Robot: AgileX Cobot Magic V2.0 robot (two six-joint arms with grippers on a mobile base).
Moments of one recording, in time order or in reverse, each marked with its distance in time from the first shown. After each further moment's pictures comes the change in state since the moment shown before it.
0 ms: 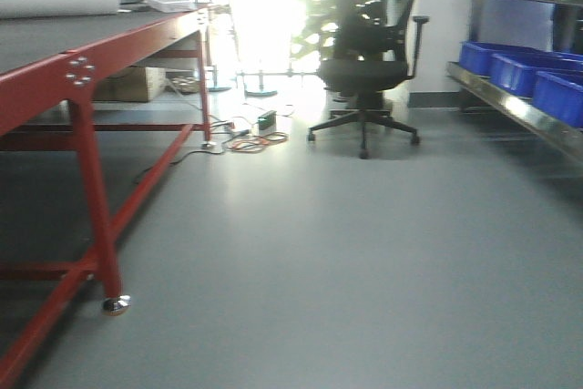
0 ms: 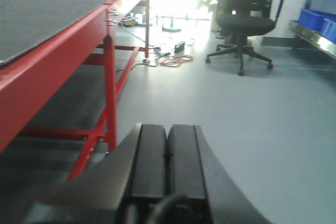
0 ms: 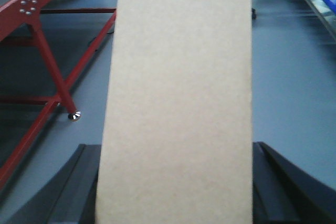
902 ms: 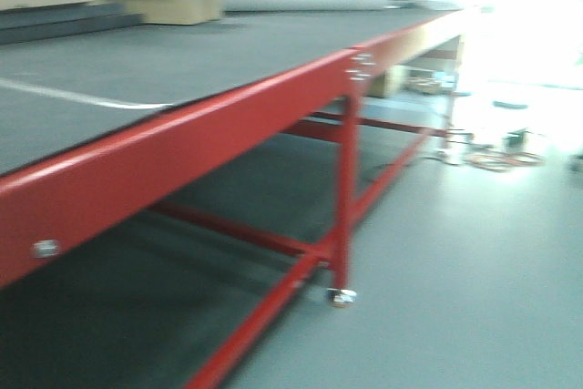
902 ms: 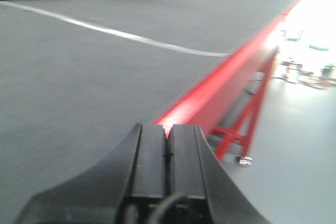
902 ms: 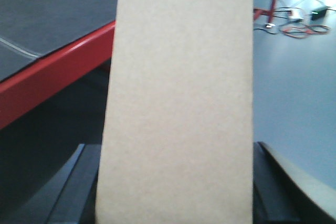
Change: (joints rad) left arm 0.000 0.000 0.000 0.000 0.000 0.000; right arm 0.000 0.000 0.000 0.000 0.000 0.000
